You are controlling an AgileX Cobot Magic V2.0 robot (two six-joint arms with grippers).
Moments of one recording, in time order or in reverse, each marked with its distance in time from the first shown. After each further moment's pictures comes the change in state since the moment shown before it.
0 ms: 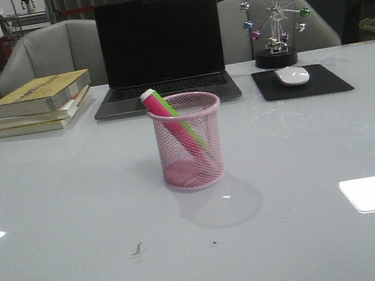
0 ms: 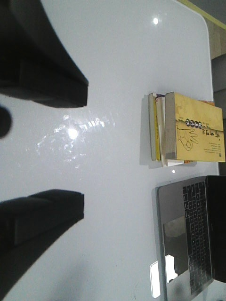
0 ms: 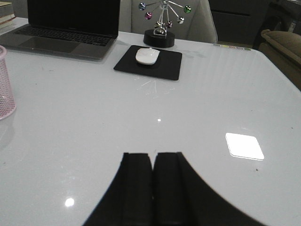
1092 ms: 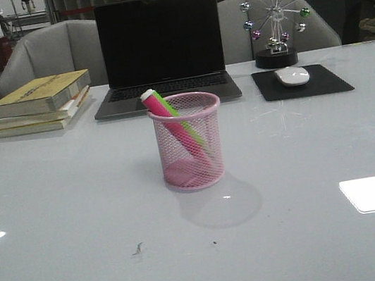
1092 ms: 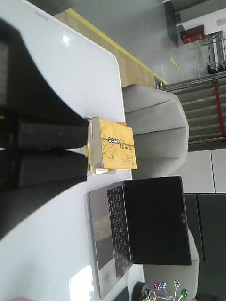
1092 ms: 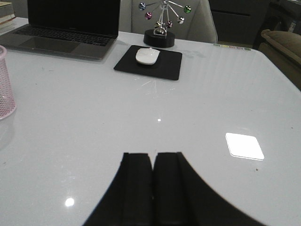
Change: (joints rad) left arm 0.000 -0.516 0.176 0.068 -0.031 0.000; right arm 0.000 0.000 0.000 0.000 0.000 0.000
